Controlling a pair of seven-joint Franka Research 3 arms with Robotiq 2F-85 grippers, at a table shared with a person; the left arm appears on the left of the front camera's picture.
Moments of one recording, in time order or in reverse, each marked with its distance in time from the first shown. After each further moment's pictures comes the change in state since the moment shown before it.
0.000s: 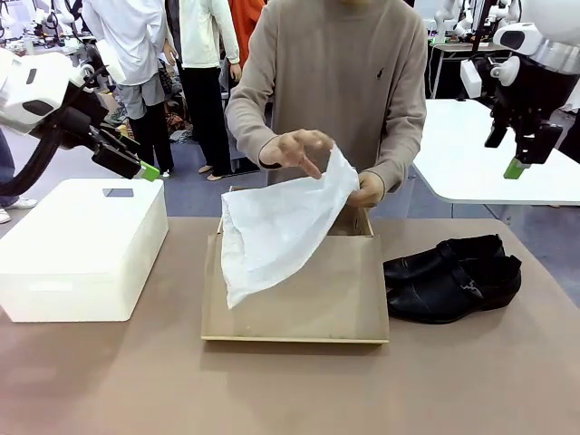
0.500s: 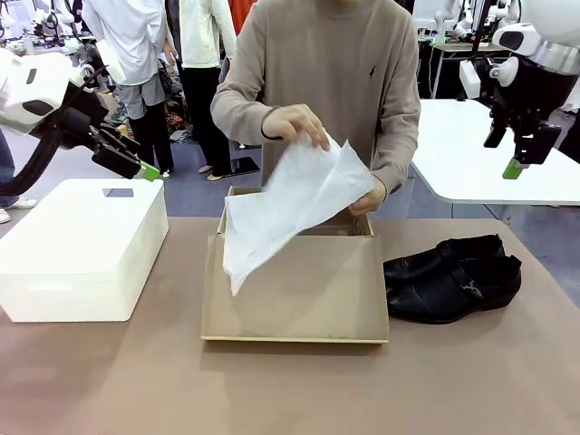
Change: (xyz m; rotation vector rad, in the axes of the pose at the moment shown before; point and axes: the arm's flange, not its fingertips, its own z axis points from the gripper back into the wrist) left arm 0.000 0.000 0.000 0.000 0.000 0.000; right arm 0.000 -0.004 -0.005 -0.004 0.003 -0.004
